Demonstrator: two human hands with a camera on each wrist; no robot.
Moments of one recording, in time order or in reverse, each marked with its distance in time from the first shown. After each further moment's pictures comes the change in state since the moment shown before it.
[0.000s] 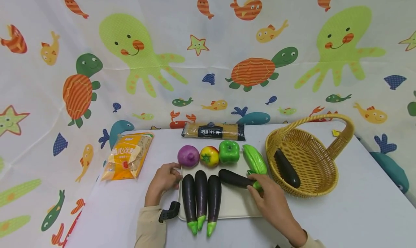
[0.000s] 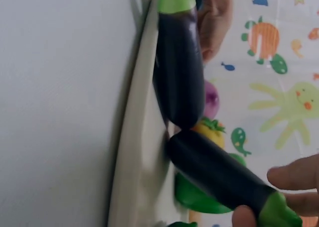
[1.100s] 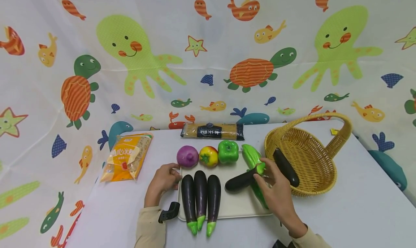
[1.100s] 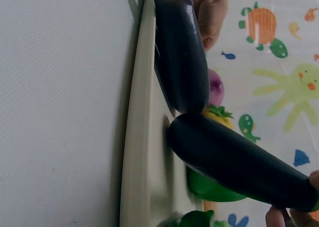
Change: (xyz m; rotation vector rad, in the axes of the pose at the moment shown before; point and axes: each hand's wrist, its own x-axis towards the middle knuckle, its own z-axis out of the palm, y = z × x) left_hand 0.000 -0.001 0.000 -0.013 0.007 0.003; right_hand 0.011 0.018 -0.001 0.284 0.168 0.079
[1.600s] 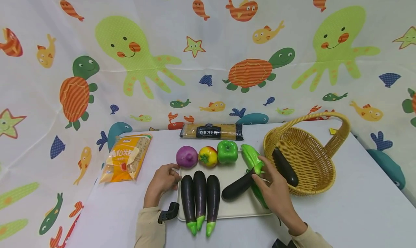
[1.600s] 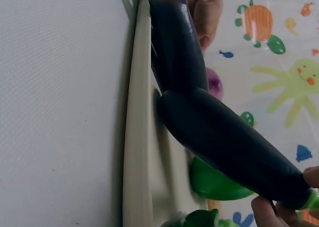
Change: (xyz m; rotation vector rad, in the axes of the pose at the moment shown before) left_hand -0.002 0.003 0.000 0.003 -0.006 0.001; right_hand 0.002 0.000 -0.002 0.031 -0.107 0.158
